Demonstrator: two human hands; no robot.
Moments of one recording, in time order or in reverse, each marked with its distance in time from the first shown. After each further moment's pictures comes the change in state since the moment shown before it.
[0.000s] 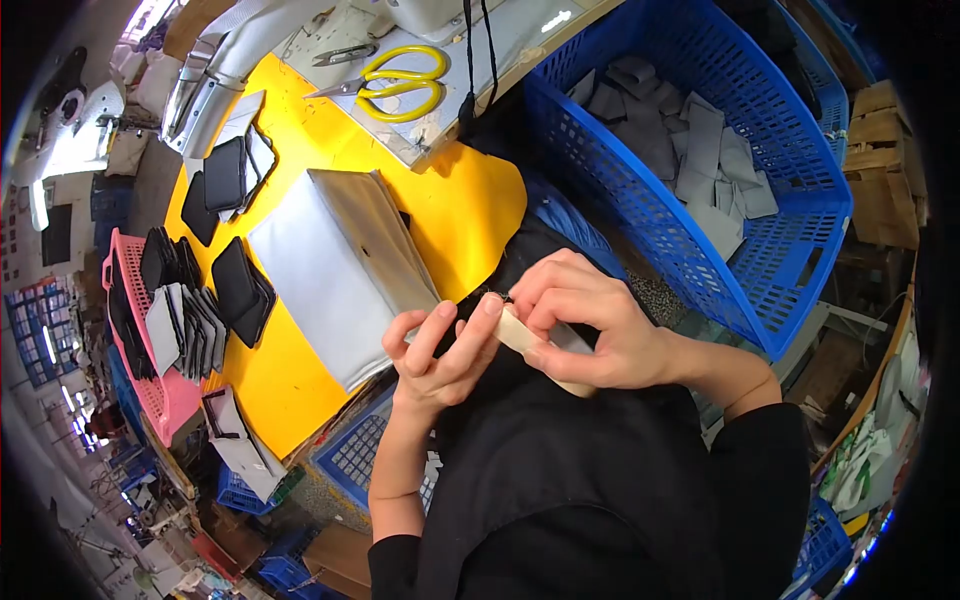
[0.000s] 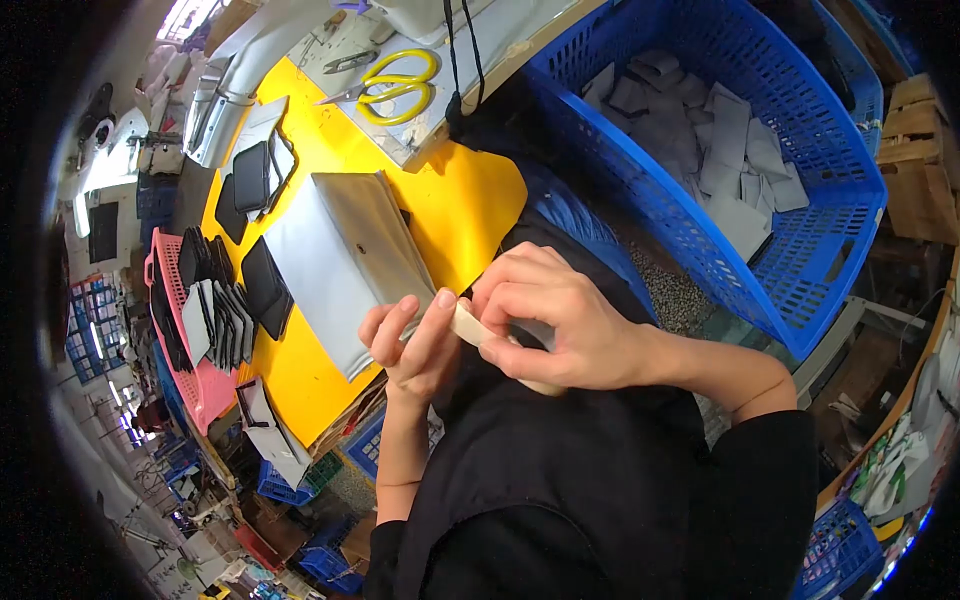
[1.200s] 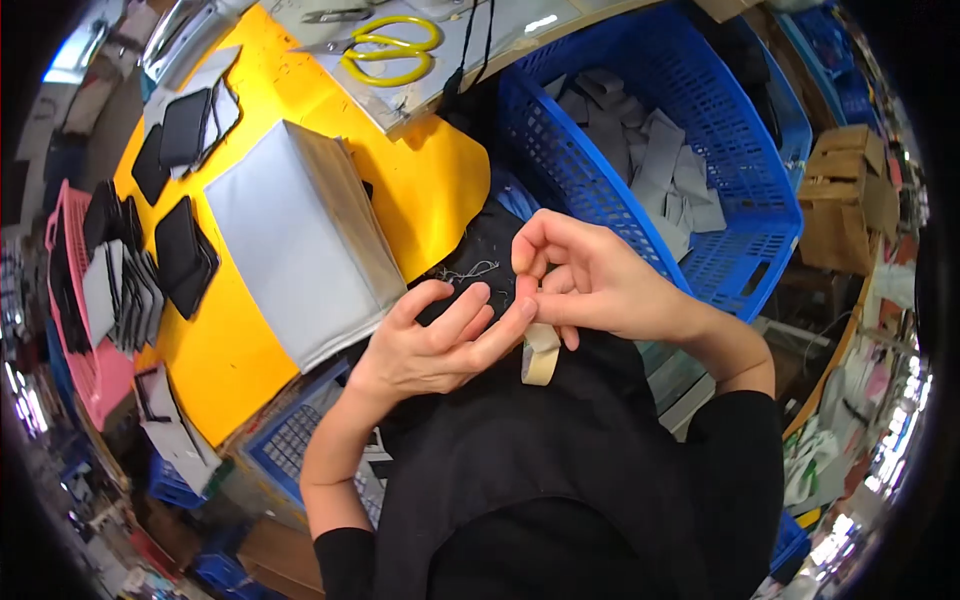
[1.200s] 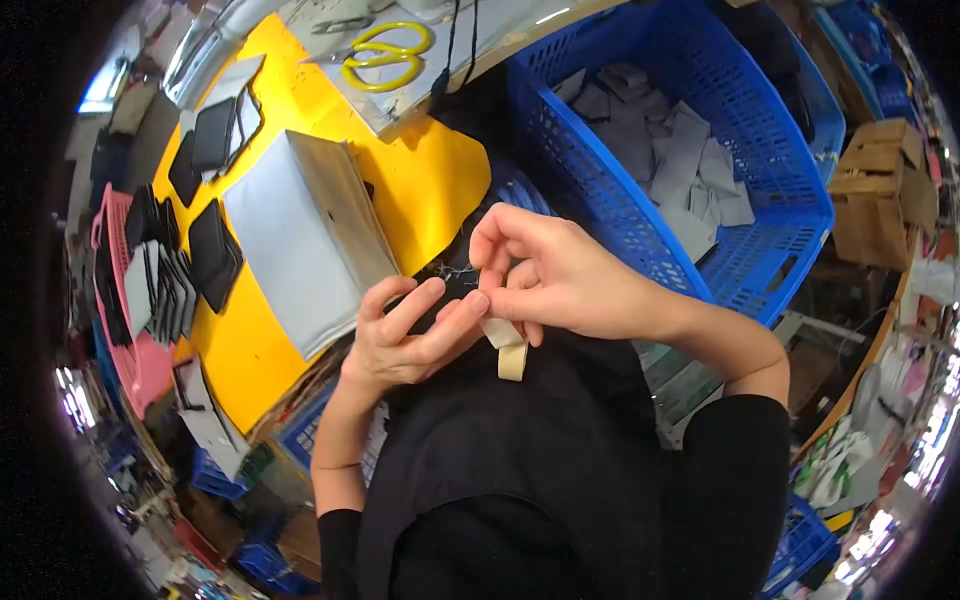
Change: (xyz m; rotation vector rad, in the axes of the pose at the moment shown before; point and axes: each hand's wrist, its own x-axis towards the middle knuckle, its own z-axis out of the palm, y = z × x) left_hand 0.010 0.008 -0.002 -0.194 -0.038 0.157; right_hand 0.016 -0.031 -0.029 0.525 -0.207 0.779
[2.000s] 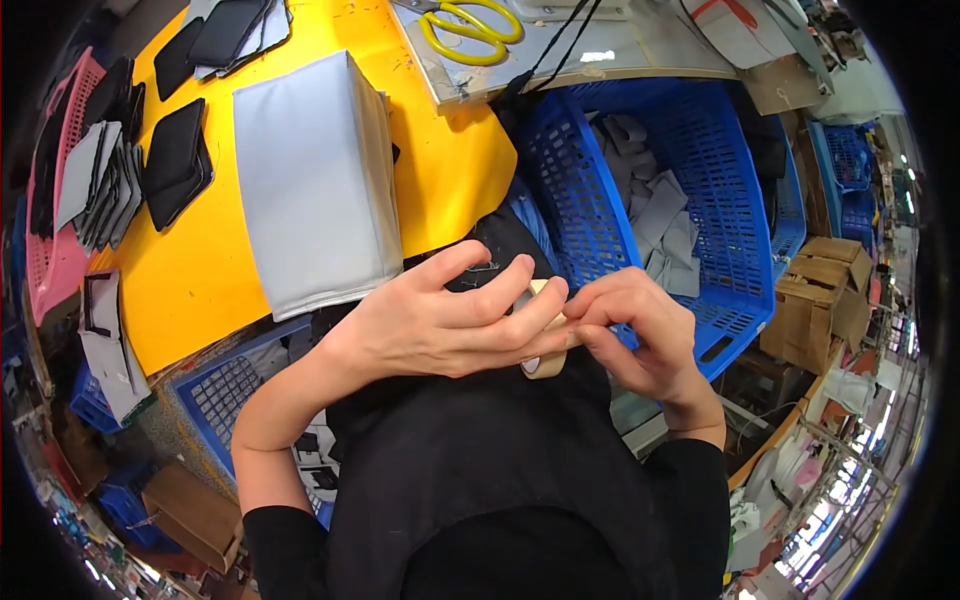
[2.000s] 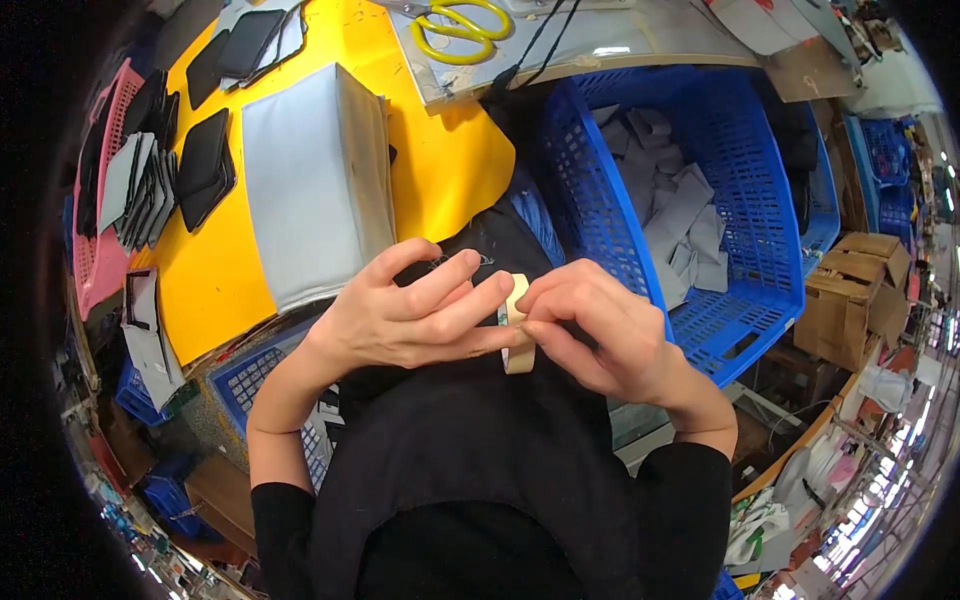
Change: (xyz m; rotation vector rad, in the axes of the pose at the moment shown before) left_hand 0.018 -0.005 -0.008 0.058 0.006 -0.044; right_hand -0.019 -0.008 0.002 -0.936 0.154 -0.755
